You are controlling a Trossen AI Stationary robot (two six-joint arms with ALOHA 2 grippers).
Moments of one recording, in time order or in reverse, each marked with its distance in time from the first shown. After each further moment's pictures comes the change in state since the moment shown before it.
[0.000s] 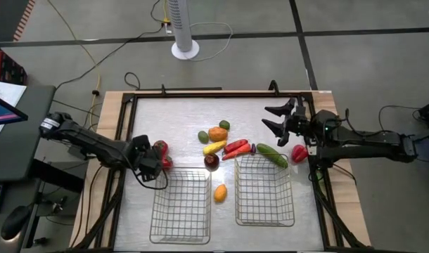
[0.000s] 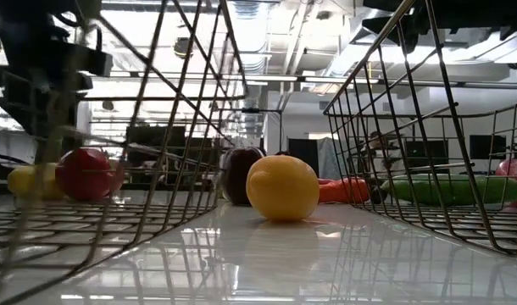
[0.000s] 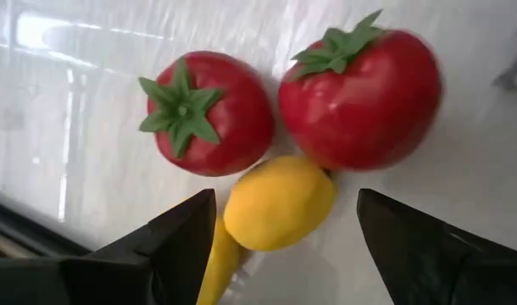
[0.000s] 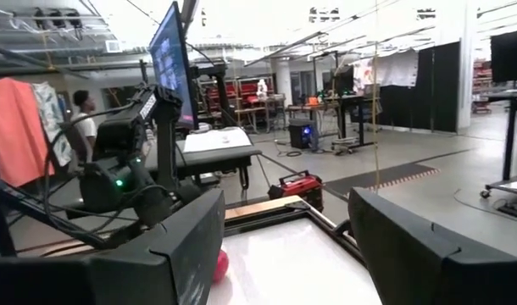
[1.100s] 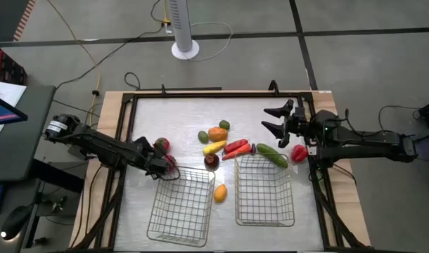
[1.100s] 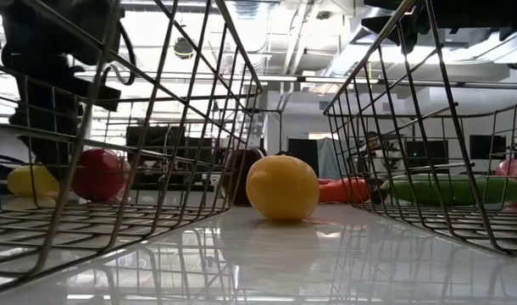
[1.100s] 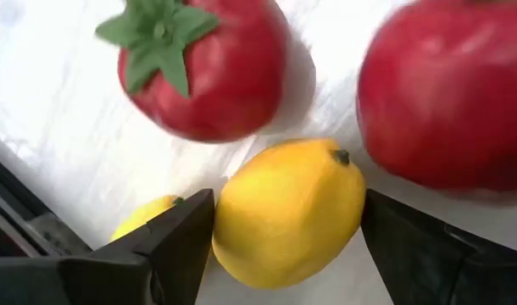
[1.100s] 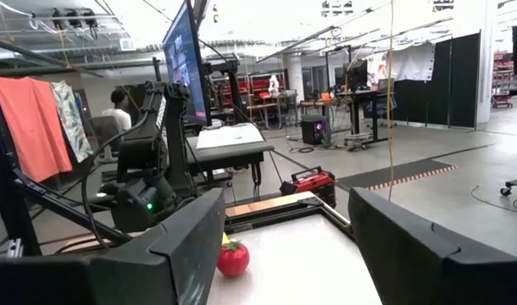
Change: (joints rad) left arm 0.075 0.133 -0.065 0.118 -0.004 -0.273; right arm -0.001 0.000 0.000 -0.007 -0.033 0.014
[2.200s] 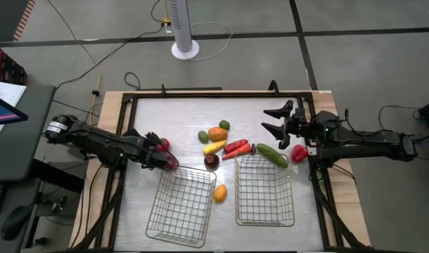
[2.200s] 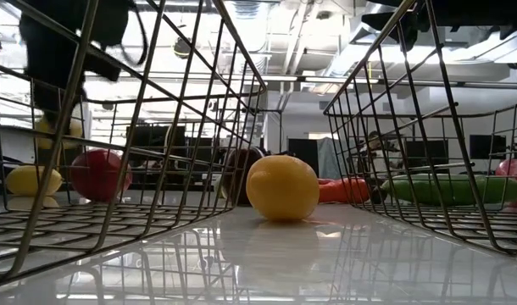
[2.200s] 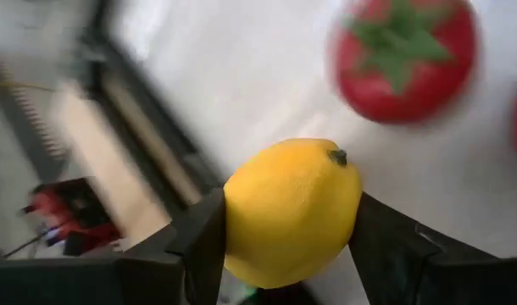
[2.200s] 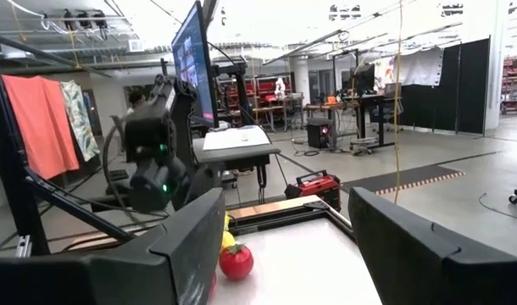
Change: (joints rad) left arm 0.060 0.001 0.212 -0.467 -0.120 -0.150; right arm 0.021 0.000 0.000 0.008 -0.001 -0.016
